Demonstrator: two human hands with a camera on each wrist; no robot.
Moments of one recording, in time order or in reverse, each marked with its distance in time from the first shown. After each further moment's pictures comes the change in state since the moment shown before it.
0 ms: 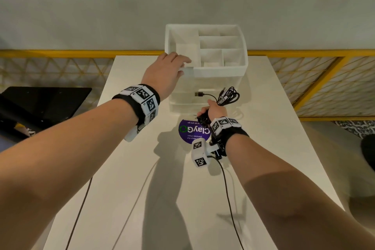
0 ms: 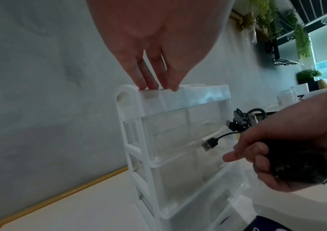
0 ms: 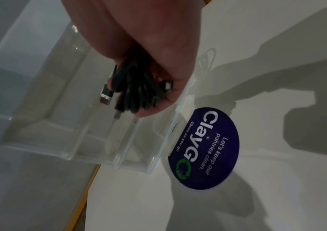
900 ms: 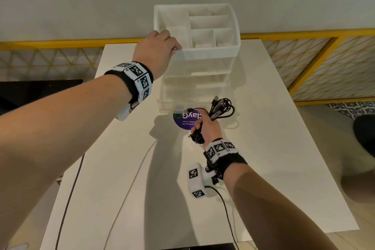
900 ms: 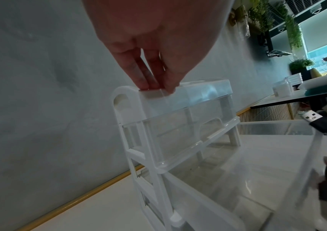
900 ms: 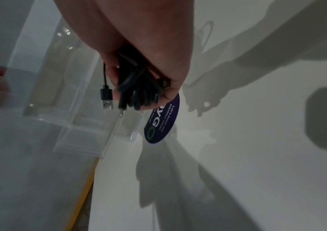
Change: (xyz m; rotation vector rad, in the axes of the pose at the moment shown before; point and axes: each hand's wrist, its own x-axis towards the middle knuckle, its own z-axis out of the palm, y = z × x) left_hand 0.012 -0.002 0.001 0.177 0.003 0.062; right_hand -0.048 0.075 -0.027 0.169 -0.075 -0.019
